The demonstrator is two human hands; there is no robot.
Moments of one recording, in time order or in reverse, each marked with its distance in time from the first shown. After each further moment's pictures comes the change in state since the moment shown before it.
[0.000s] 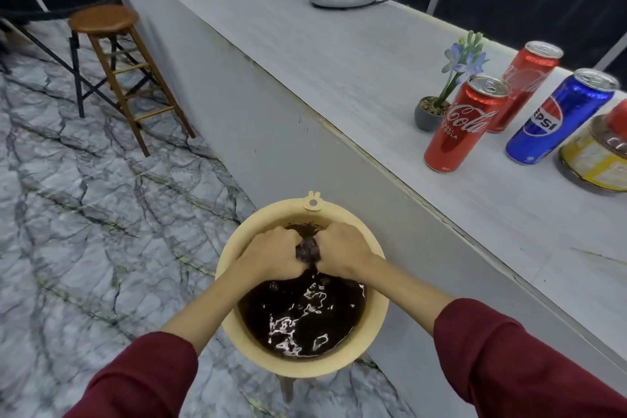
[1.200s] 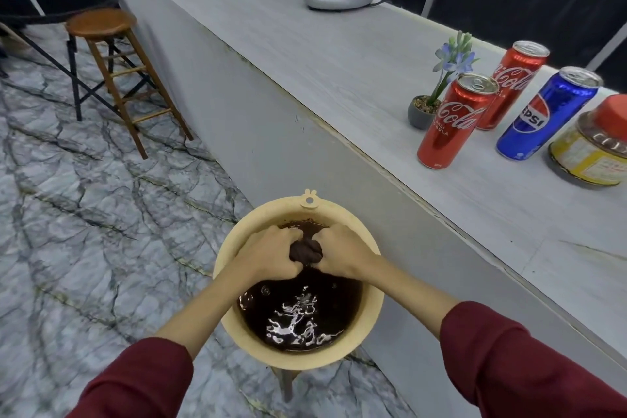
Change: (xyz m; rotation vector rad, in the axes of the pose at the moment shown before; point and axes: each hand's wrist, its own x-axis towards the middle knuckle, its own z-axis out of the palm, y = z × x) left_hand -0.006 -0.008 0.005 -0.099 0.006 0.072; right_hand -0.009 0.004 0.002 0.127 -0.010 -0.064
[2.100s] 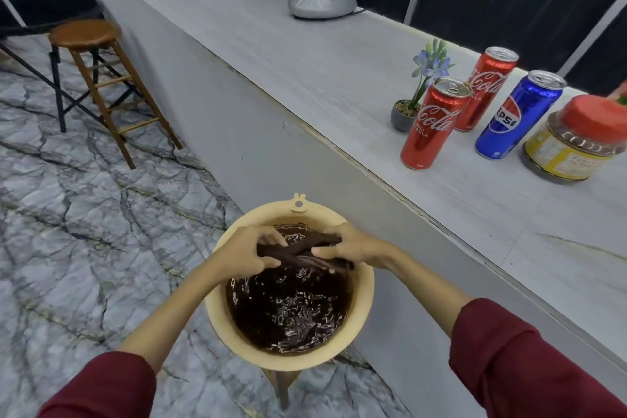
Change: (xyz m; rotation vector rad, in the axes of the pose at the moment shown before) left_hand -0.010 -0.019 -0.015 -0.357 0.011 -0.065; right_hand -0.018 0.031 -0.016 0.823 -0.186 0.284
